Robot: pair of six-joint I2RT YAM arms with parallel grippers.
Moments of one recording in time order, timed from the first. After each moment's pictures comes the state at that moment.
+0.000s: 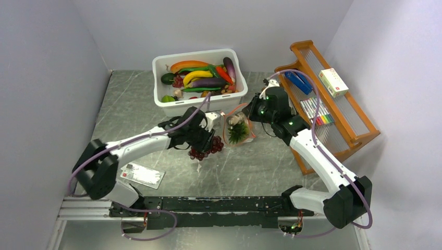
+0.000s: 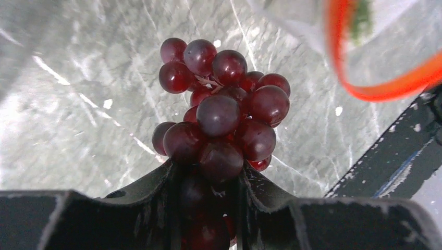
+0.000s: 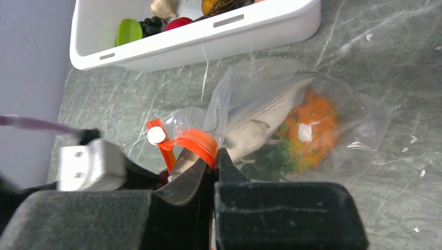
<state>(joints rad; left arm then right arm) -0.78 1.54 0.97 -0.34 0.21 -0.14 0.46 1.18 1.04 -0.35 -0.03 0.52</state>
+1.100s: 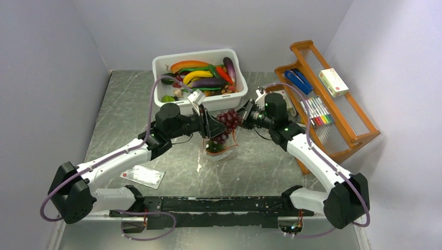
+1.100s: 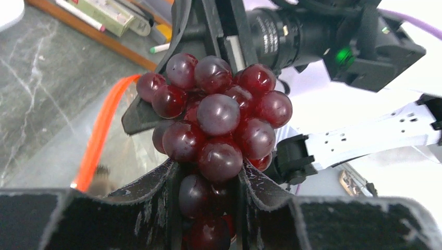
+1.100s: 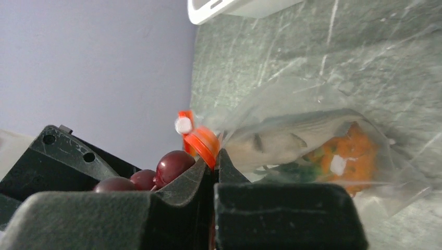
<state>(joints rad) -0.78 1.21 0.86 0.31 0.43 -0.56 0.46 1.17 0.88 -0.08 -0.45 0.99</state>
